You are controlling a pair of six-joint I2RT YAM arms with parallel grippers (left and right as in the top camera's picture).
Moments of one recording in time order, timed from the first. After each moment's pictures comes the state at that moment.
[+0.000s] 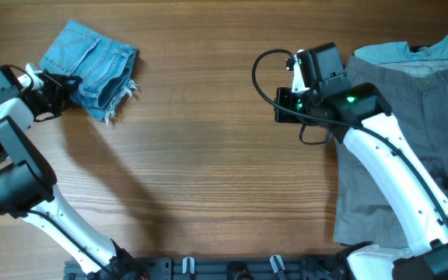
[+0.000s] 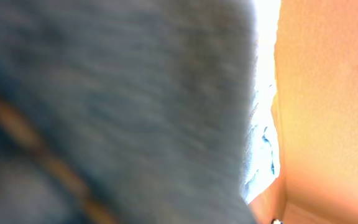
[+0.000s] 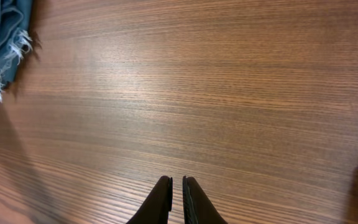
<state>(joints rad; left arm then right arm) 0.55 2.19 1.40 -0.21 0.79 -0.58 0.37 1.49 1.32 -0.88 -0.15 0.39</state>
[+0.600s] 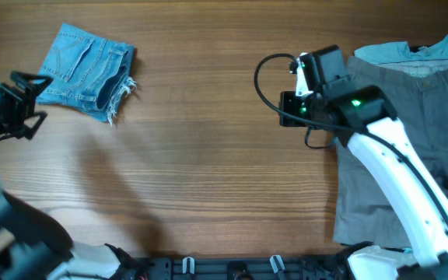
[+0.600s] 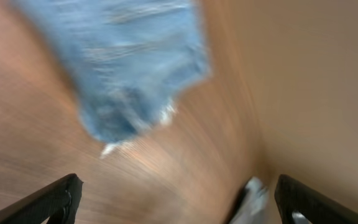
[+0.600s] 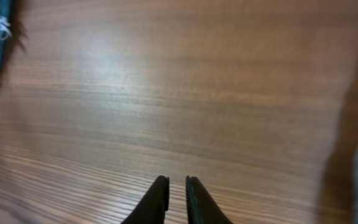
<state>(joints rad) 0.69 1.68 1.40 -0.88 0.80 -0.33 0.37 1.43 1.32 -0.93 -0.10 0.33</state>
